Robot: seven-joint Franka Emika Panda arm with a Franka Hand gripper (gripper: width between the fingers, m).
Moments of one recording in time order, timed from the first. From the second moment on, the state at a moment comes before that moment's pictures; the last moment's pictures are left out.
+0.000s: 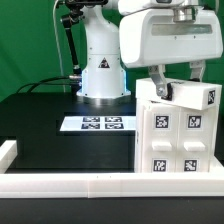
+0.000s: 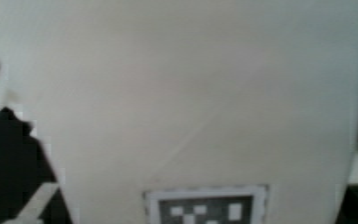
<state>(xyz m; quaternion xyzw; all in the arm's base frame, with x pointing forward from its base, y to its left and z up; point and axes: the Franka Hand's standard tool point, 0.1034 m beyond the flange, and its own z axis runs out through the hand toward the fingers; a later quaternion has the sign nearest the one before) 0.612 0.088 0.148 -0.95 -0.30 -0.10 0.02</state>
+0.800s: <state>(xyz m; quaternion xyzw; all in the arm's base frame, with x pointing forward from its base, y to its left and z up) 0.615 0.083 0.148 -0.99 -0.07 -0.13 0.04</state>
